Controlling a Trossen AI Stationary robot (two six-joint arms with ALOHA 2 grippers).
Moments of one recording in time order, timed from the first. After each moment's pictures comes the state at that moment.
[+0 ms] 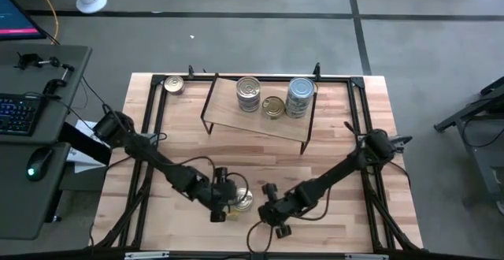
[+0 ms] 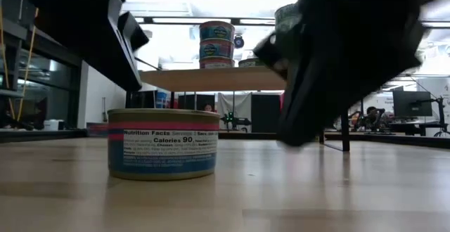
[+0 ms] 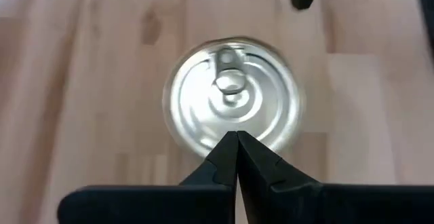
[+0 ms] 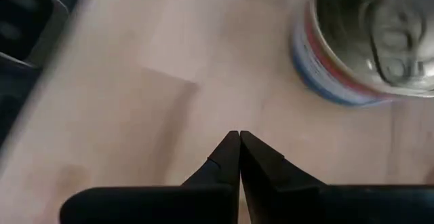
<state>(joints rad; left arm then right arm) -0.56 1.72 1.04 -0.33 -0.30 -0.49 0.54 2.02 1.33 -0.29 0.12 0.18</state>
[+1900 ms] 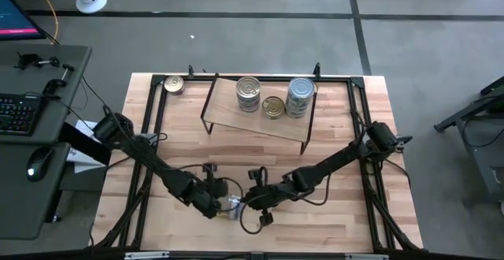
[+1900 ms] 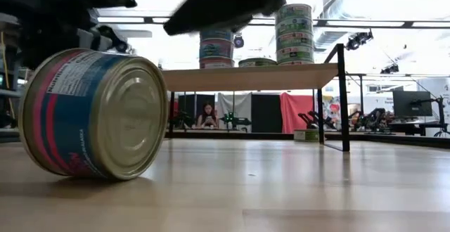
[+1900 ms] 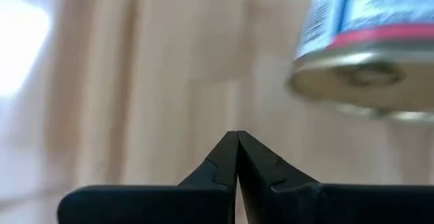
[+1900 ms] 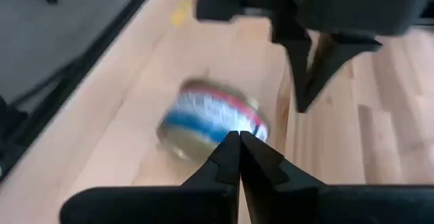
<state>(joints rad) -0.62 1.73 1.04 -0.59 -0.46 -0.53 0.44 1.96 1.33 0.00 0.22 -0.01</state>
